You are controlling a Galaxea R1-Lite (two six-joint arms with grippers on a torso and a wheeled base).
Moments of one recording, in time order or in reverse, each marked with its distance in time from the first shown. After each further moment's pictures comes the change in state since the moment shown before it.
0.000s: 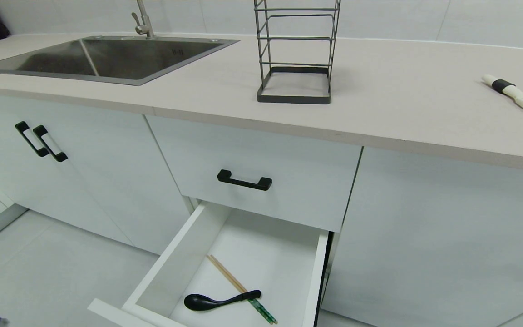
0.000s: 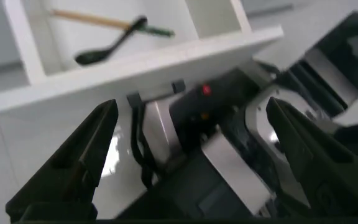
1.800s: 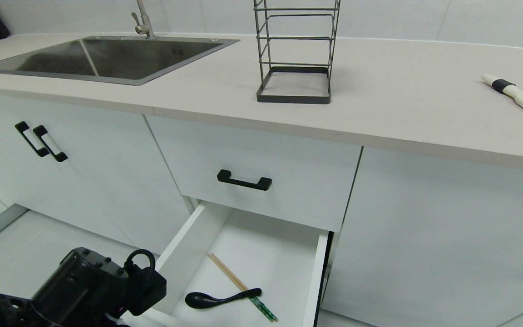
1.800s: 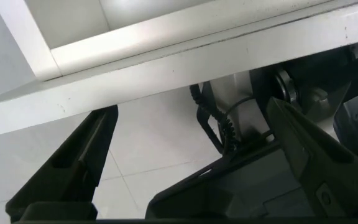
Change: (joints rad) left arm -0.156 0.579 0.038 -0.324 0.449 -0.029; right arm -0.005 -0.003 0.009 0.005 -0.246 -0.211
